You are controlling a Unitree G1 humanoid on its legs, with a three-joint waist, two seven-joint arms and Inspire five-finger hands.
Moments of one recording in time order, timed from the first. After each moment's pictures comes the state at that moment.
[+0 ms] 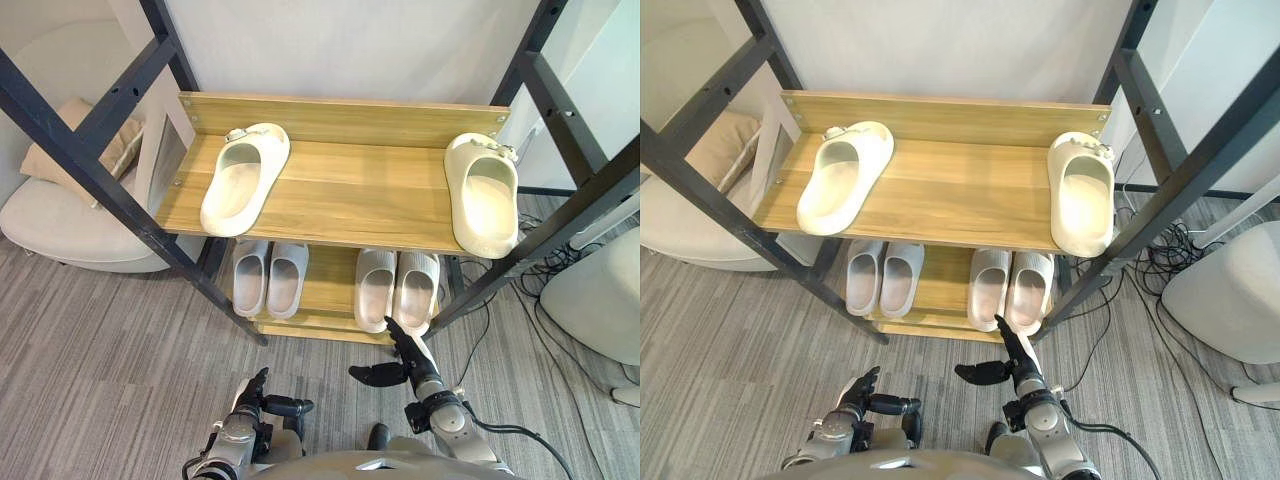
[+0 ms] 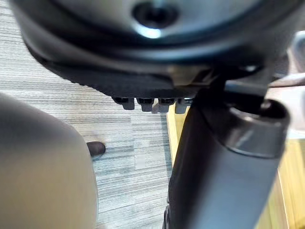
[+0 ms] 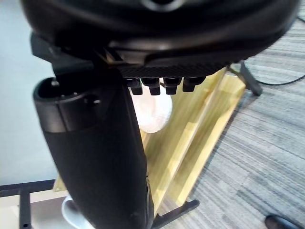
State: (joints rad) left arm 0.00 0.10 -0.08 1.05 0.04 -0.06 0.09; right arm 0.15 -0.16 0.28 0.50 -0.09 -0.10 -0.08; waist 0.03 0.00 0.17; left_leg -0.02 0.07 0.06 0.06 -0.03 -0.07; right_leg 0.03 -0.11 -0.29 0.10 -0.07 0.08
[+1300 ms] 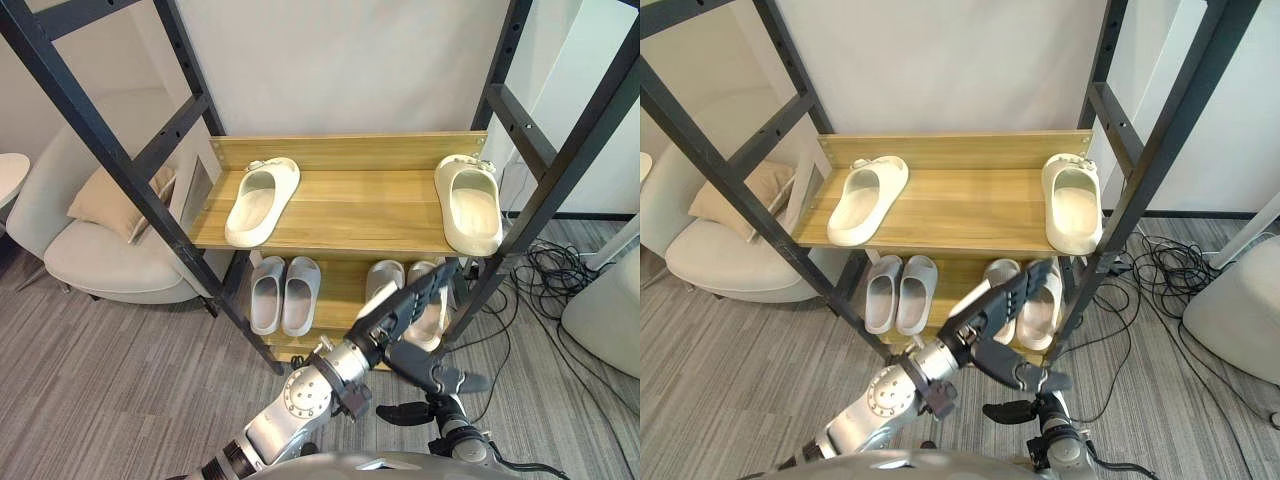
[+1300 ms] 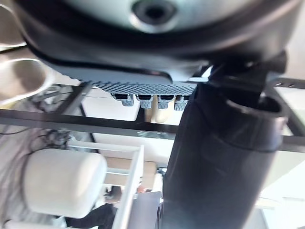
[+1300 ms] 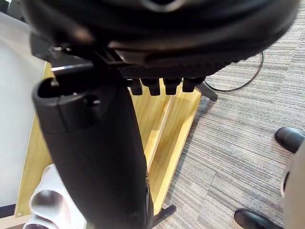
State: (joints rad) left arm 0.00 0.22 -0.75 -0.22 -0.31 -0.15 -0.05; right arm 0.19 -0.17 0.16 0.75 -0.11 -0.09 -0.06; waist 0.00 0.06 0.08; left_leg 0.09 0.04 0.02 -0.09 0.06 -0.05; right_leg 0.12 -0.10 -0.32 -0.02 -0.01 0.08
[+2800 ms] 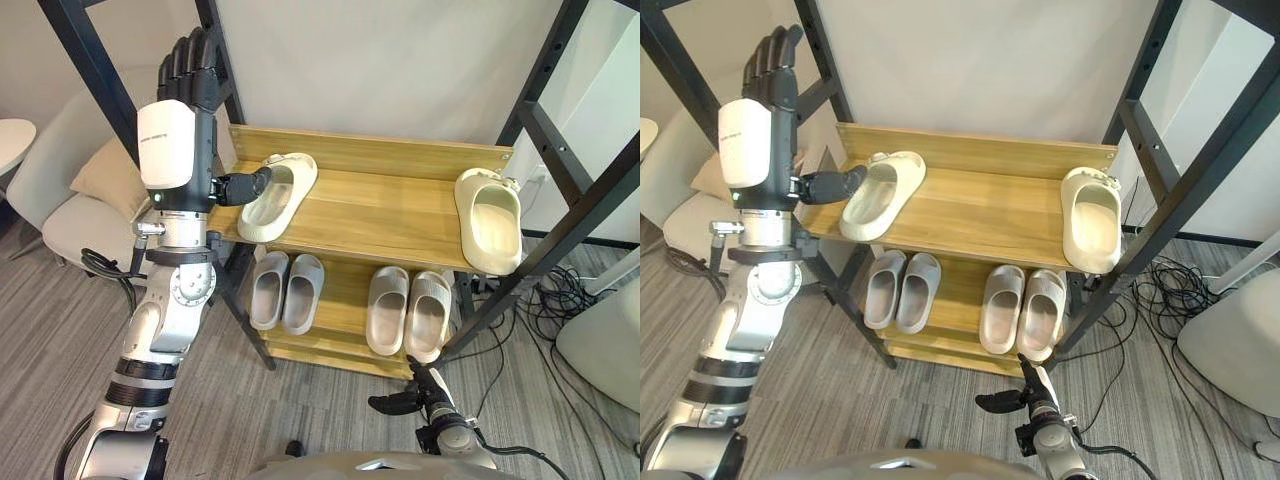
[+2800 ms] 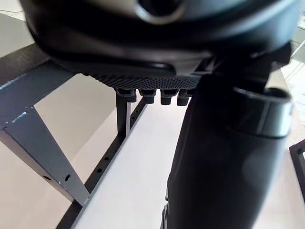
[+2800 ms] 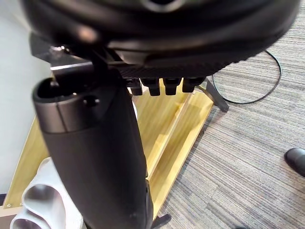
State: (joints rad) left arm -0.27 0.49 -0.02 -0.14 0.72 -0.06 0.44; right arm 0.09 -0.13 0.18 0.84 -0.14 -0.09 -0.12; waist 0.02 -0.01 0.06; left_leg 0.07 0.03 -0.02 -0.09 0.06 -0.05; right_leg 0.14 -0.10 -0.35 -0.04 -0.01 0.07
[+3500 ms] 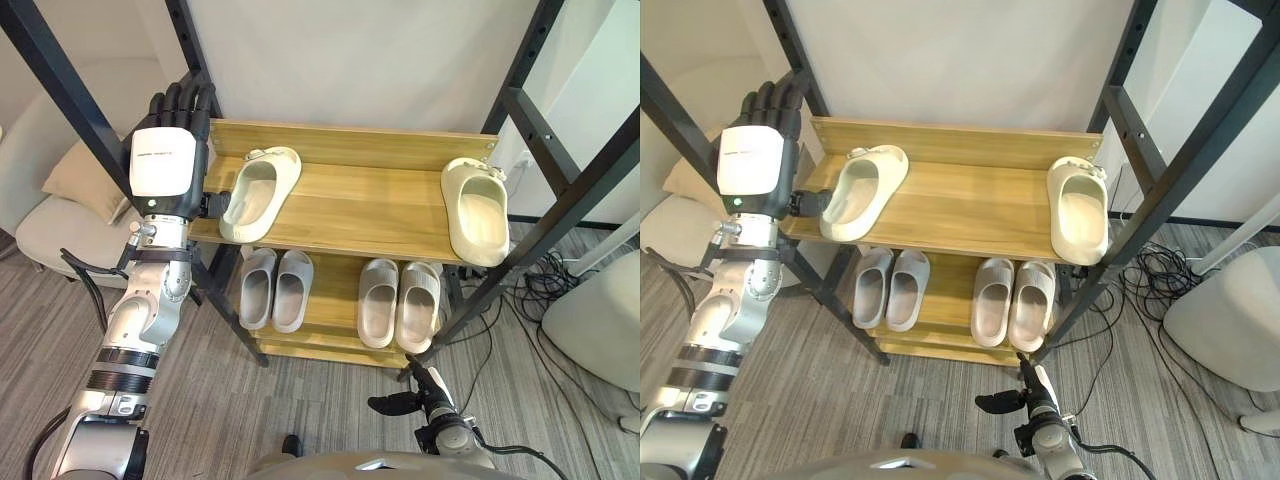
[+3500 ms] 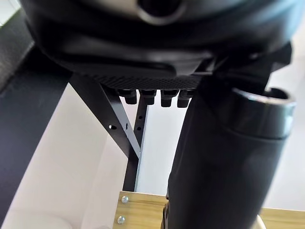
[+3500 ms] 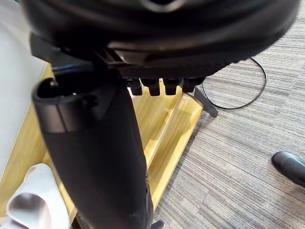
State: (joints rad) left arm -0.33 0.59 -0.03 0.14 0.88 -0.01 0.44; right arm 0.10 -0.12 0.18 0.84 -0.18 -0.09 -0.14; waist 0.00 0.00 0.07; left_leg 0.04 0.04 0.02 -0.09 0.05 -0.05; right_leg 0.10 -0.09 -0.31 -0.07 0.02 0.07
